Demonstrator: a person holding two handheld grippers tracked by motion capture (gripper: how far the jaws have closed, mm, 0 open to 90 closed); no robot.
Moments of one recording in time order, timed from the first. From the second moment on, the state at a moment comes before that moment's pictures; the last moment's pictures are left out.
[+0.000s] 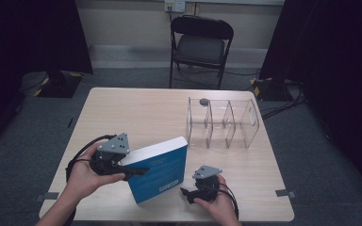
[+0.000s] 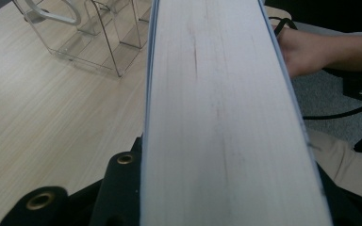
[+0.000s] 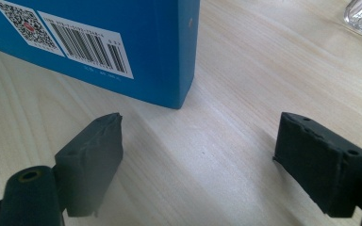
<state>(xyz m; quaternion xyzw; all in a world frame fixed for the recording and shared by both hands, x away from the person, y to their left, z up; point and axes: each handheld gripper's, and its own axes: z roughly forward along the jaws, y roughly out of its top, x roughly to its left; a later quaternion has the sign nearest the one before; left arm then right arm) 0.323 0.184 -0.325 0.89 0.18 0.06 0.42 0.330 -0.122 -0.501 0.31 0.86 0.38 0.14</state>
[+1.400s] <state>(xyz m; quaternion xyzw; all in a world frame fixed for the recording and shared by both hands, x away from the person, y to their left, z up) 0.312 0.214 -0.381 0.85 0.23 0.05 0.46 0.336 -0.125 -0.478 0.29 0.88 0.35 0.10</state>
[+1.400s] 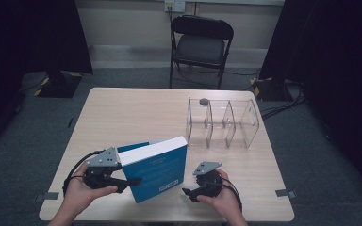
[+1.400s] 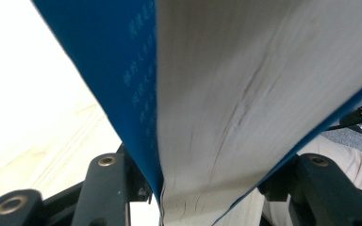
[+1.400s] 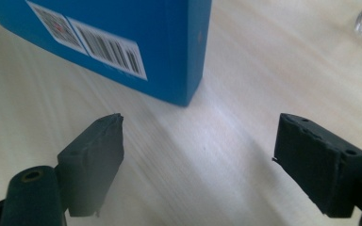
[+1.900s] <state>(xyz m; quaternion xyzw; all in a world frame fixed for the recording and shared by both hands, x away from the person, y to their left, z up) 0.315 0.216 -0.368 0.86 0.23 0.05 0.45 0.359 -0.116 -0.403 0.21 0.90 0.37 0.07</state>
